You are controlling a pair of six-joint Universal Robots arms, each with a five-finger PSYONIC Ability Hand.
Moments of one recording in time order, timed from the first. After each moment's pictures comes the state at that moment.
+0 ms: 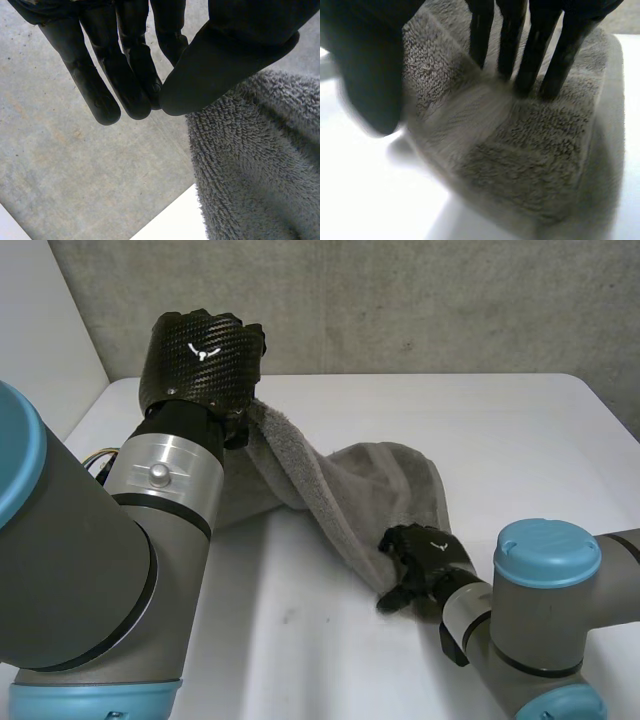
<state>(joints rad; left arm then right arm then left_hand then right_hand) 3.91 -1.74 -1.42 3.33 -1.98 3.54 2.12 -1.06 1.77 -0.29 1.56 3.35 1.20 1.22 1.22 1.22 1.04 0.46 0.50 0.50 0.50 0.31</state>
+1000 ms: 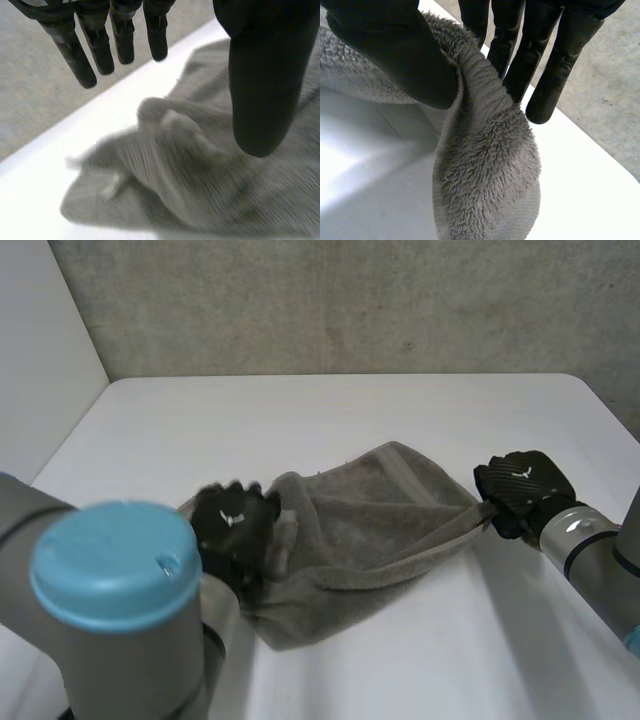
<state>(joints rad) 3.90 -1.87 -1.62 3.18 -1.98 3.31 1.78 -1.25 1.74 -0.19 1.35 2.67 0.33 0.32 0.32 0.32 0.14 0.97 1.18 1.19 1.19 0.99</state>
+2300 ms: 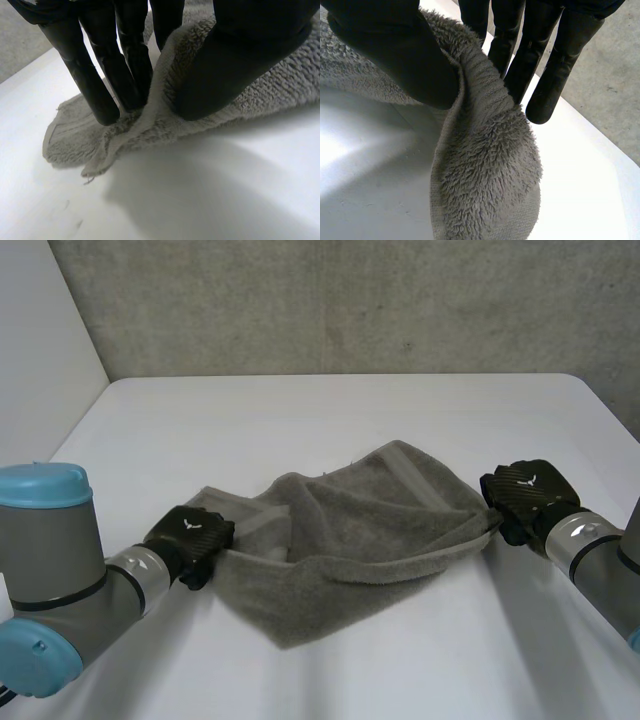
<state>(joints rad) 4.39 -1.99 -1.74 3.21 -1.37 3.58 1.74 -1.22 1.75 -0.19 1.33 2.64 1.10 1.11 1.10 1.11 0.93 0.97 1.18 1.19 1.19 0.99</state>
